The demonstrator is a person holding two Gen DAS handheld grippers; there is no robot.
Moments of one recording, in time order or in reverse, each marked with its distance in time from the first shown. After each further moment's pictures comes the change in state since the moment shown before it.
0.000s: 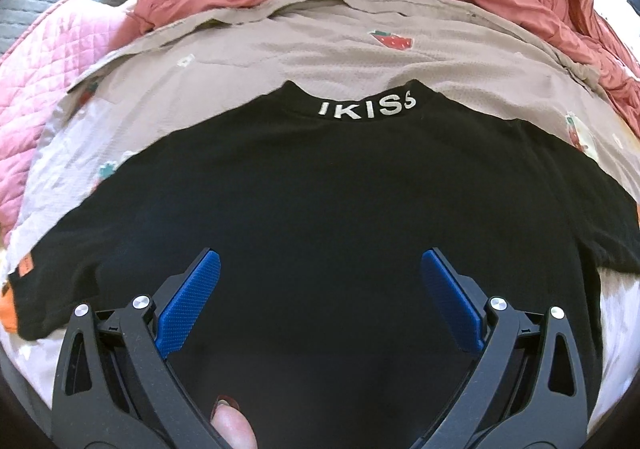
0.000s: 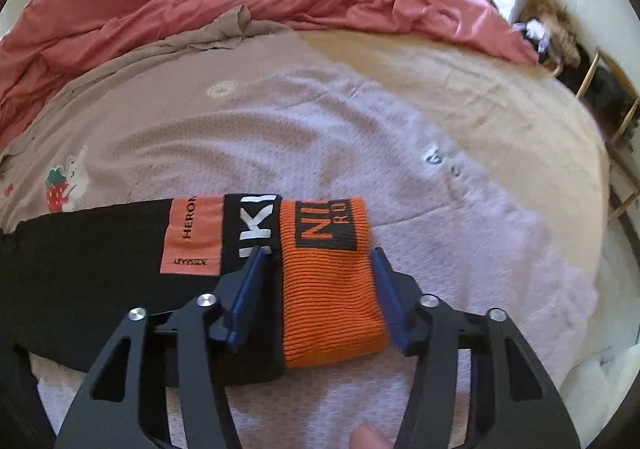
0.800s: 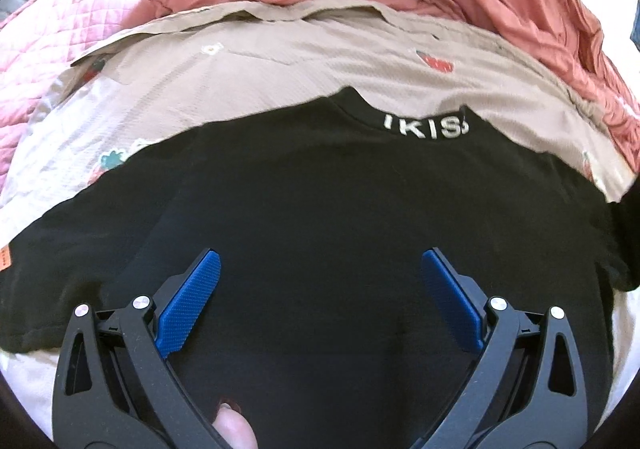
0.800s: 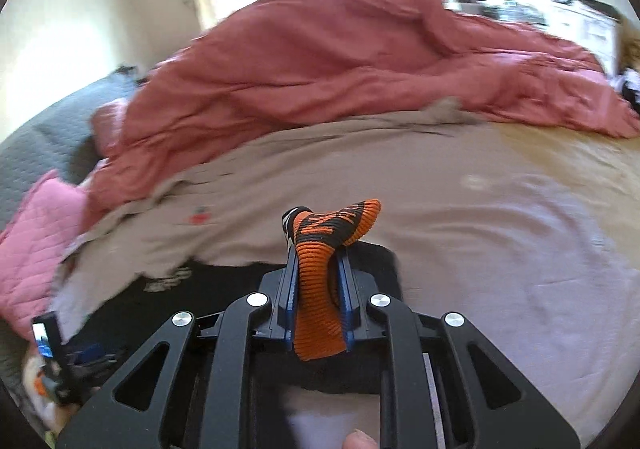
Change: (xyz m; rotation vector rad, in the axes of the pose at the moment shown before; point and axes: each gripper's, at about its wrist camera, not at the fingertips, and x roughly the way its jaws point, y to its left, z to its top) left arm 0.017 0.068 -0.004 -0.092 -0.071 -0.072; right arm -0.140 0.184 0.006 -0.129 -0.197 0.502
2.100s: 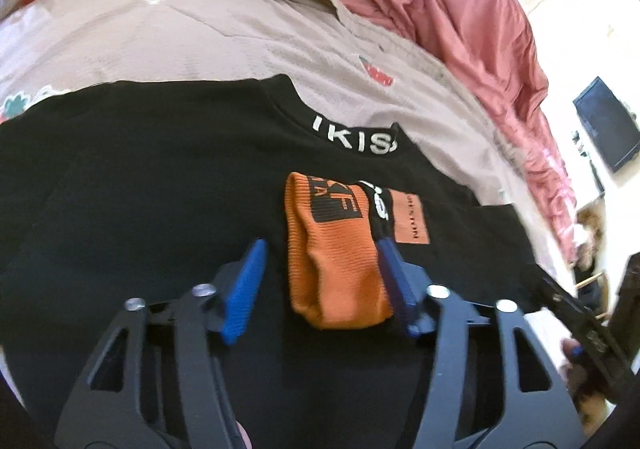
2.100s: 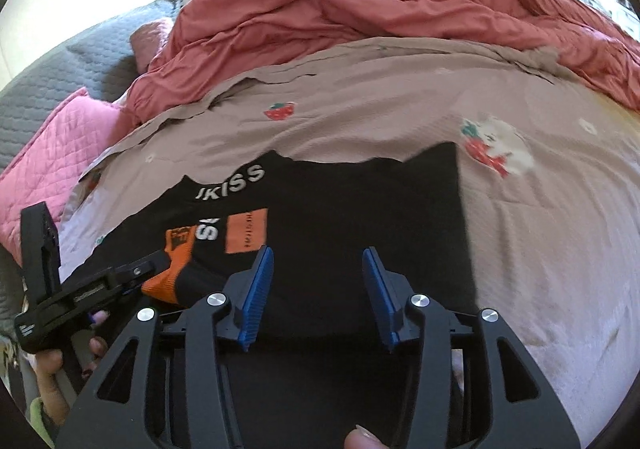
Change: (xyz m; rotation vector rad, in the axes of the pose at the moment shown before) left arm 0.030 -0.004 0.007 -0.150 0.045 -0.382; right arm 0.069 0.089 -0.088 -0.104 0.183 0.084
